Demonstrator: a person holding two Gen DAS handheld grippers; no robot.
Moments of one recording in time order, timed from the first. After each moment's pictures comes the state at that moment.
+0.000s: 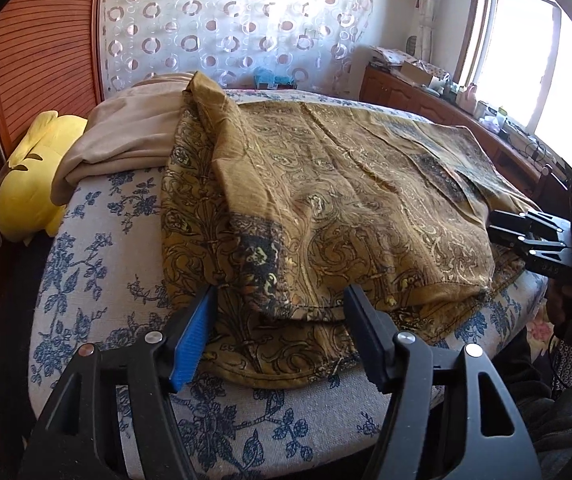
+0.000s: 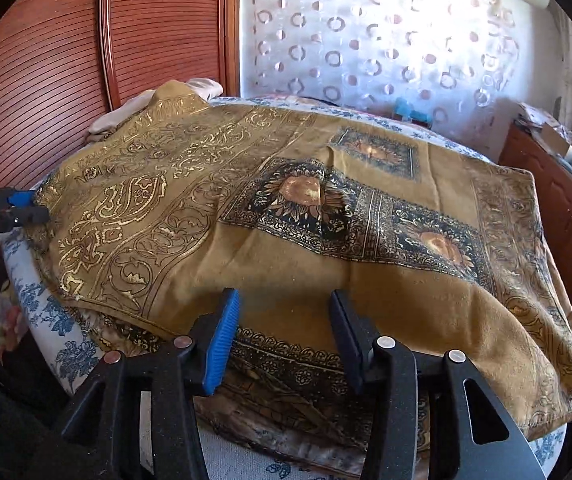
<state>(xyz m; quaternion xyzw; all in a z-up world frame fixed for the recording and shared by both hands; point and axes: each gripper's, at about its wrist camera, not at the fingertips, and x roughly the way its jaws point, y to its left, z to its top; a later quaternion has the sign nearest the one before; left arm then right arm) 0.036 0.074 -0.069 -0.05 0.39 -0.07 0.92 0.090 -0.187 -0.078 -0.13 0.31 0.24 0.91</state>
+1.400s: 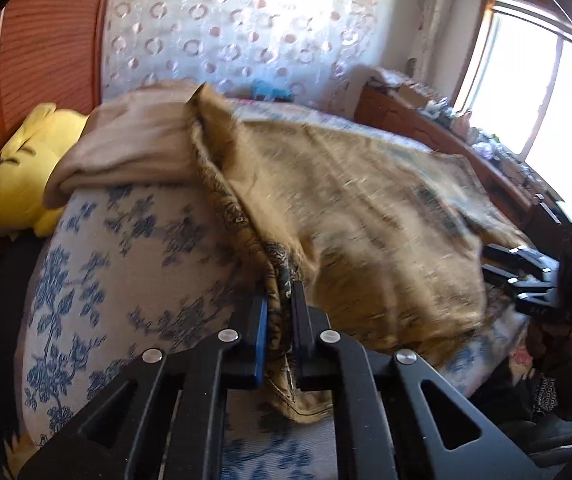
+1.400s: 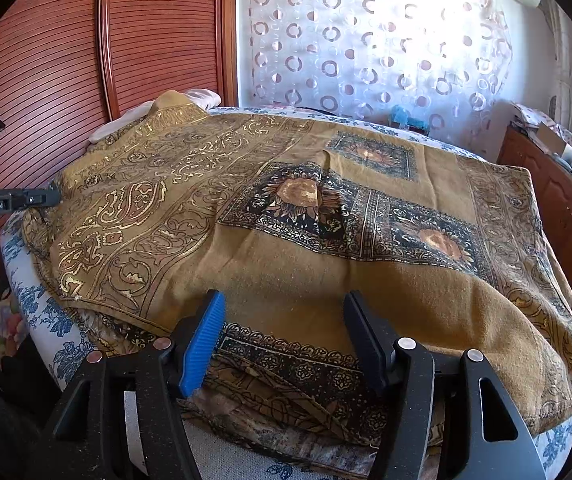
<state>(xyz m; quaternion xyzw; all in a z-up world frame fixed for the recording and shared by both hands) 0.052 0.085 -0.059 -0.09 0.36 -0.10 0.92 0.084 -0.195 -0.085 -0.11 0.30 0.25 0.91</state>
